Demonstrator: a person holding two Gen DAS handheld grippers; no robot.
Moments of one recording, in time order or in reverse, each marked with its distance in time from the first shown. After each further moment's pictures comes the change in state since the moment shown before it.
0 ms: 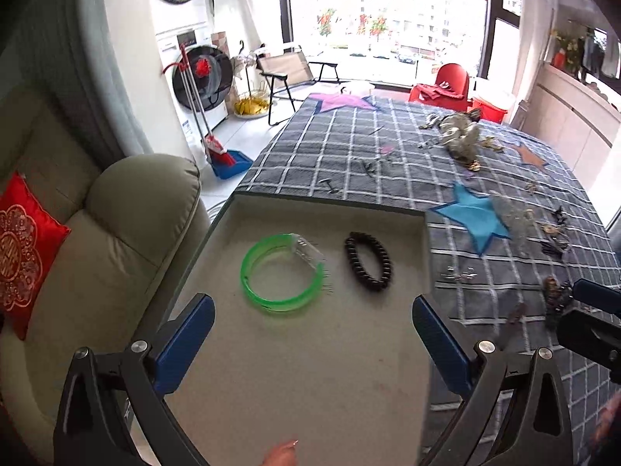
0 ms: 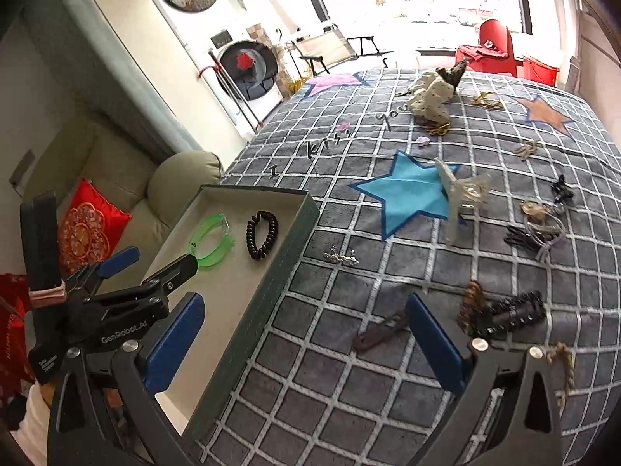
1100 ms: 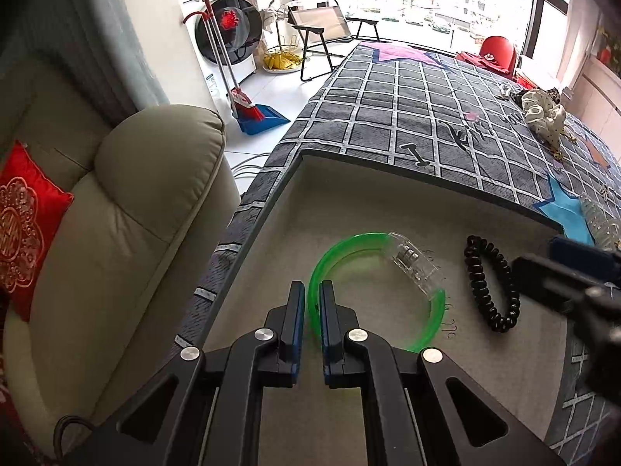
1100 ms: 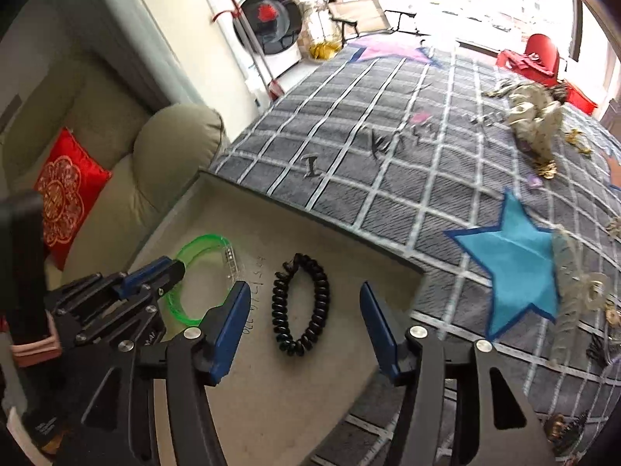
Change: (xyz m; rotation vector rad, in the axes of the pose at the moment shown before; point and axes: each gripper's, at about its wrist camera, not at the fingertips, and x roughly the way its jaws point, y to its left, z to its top) left arm 0.101 0.055 0.017 -0.068 0.179 0.096; right arm 0.131 0.061 0.063 -0.147 0.147 -0.054
